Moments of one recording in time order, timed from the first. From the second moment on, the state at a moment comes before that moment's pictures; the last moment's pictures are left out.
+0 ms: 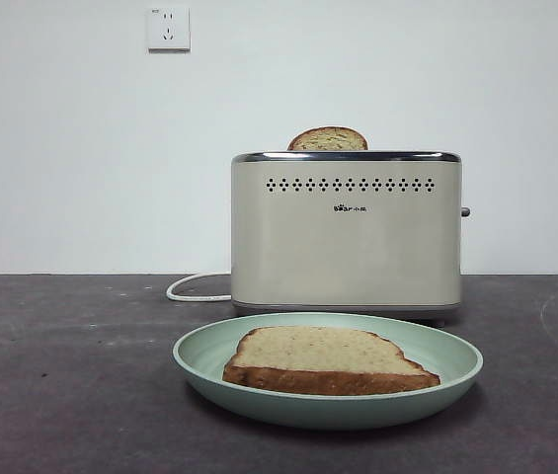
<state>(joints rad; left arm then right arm) 0.07 0.00 0.01 -0.18 0.11 -0.03 0.39 0.61 1.05 -1.16 -0.33 -0.07</state>
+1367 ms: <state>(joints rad) 0.07 0.00 0.01 -0.18 0.11 -0.03 0.12 0.07 0.11 -0.15 -0.05 -0.10</state>
